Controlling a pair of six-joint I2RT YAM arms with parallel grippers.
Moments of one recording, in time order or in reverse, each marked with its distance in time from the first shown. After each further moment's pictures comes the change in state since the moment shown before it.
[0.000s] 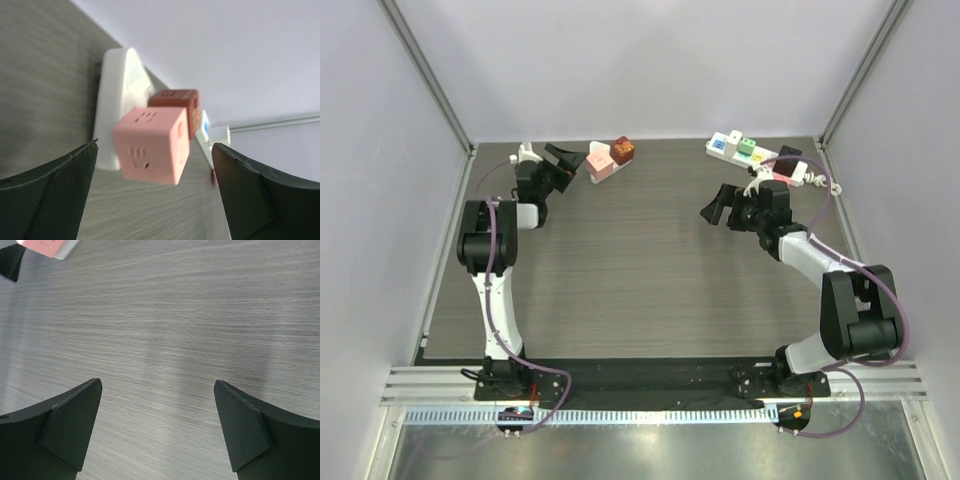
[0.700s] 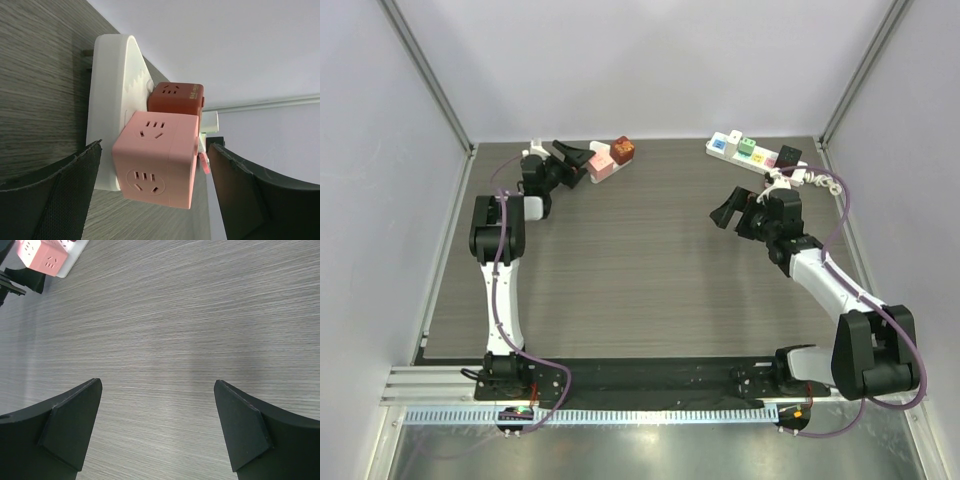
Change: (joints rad) left arm 0.004 0.214 0.267 -0.024 0.177 -0.117; right arm 0.000 -0.226 -0.084 -0.117 0.096 0.113
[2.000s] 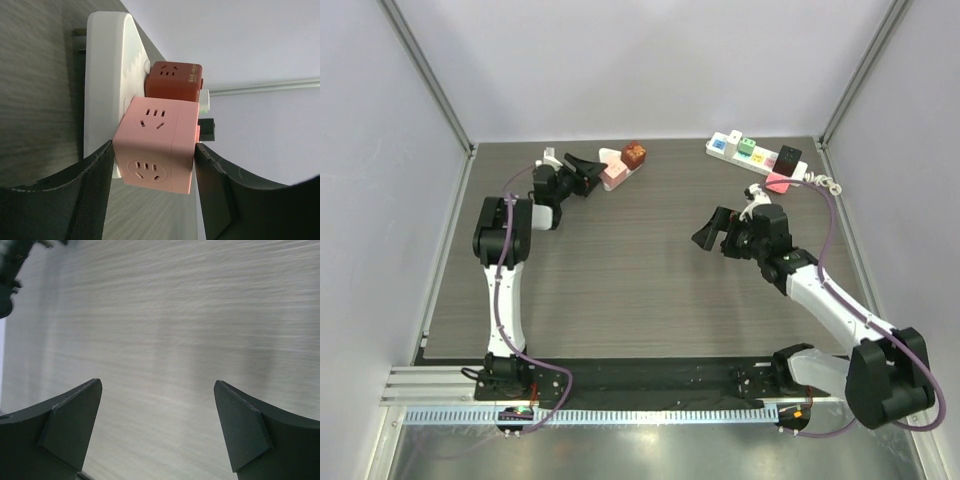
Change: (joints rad) left arm -0.068 -0.043 -0.127 0.083 -0.002 -0.063; right arm 0.113 -0.100 -0.063 -0.091 -0.016 0.040
